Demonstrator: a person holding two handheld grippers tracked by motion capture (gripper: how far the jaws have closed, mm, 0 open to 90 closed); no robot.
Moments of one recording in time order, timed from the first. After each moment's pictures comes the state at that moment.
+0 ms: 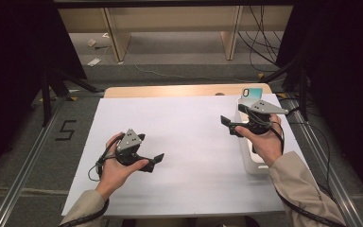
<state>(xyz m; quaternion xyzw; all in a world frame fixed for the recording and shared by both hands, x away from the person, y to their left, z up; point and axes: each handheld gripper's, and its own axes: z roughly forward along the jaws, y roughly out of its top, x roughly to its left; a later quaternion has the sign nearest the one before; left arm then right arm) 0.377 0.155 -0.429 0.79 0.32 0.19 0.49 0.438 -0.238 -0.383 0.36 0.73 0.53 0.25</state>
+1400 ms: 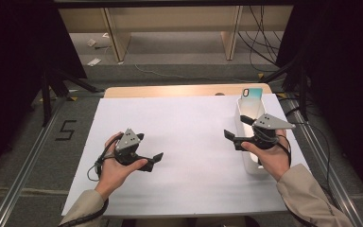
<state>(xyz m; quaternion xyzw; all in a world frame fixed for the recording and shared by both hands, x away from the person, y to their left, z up) 0.378 0.157 -0.429 0.78 0.33 0.19 0.50 0.404 -0.250 -0.394 0.32 0.74 0.54 0.24</state>
